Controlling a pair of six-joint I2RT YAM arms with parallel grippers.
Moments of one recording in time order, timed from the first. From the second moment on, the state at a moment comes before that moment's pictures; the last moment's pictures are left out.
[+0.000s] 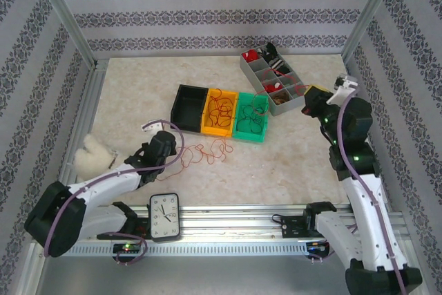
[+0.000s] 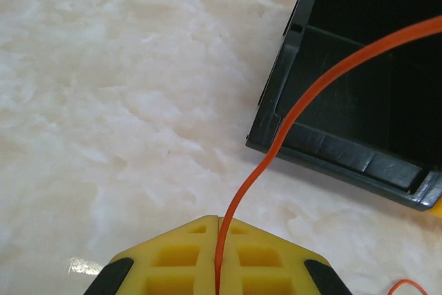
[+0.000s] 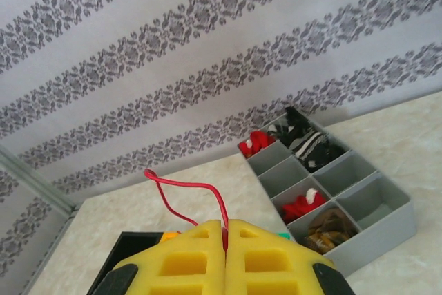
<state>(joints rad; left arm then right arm) -0.56 1.18 0.46 -0.01 -0.57 -0.60 0.09 0.81 0.92 -0.26 -0.16 0.49</state>
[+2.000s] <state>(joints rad) -0.56 1.29 0.50 -0.05 -0.55 -0.64 0.62 2.05 1.73 -0.68 0.00 0.13</state>
